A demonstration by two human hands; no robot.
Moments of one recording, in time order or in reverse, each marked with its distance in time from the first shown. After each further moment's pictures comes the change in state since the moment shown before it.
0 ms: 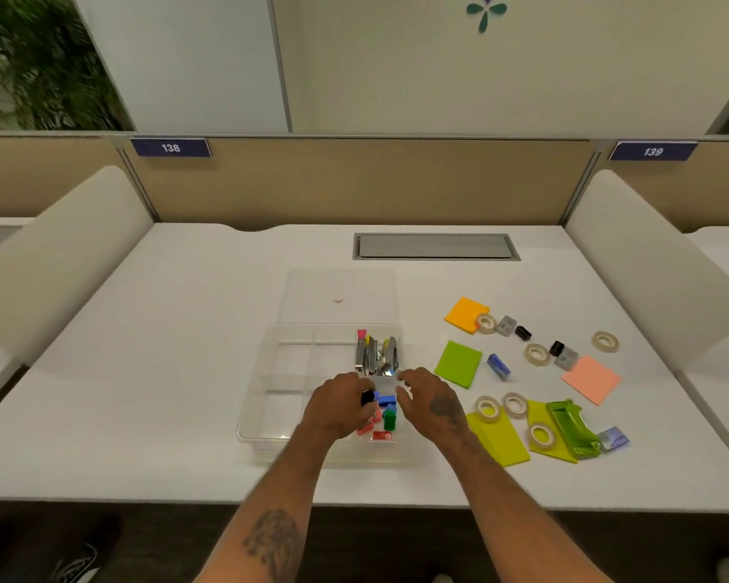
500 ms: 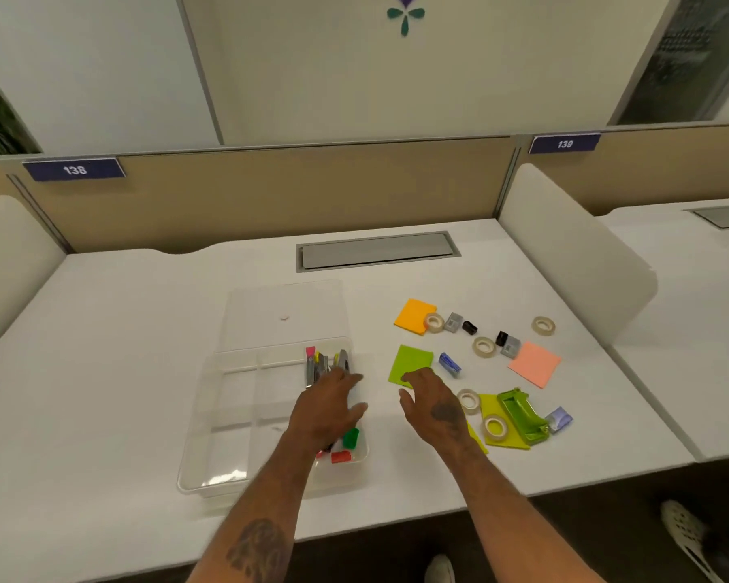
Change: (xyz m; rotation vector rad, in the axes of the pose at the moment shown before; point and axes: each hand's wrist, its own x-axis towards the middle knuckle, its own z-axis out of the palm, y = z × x) left_hand 0.043 0.035 0.017 0.071 -0.004 0.137; right_hand -0.010 0.064 -0.024 -0.008 0.151 0.186
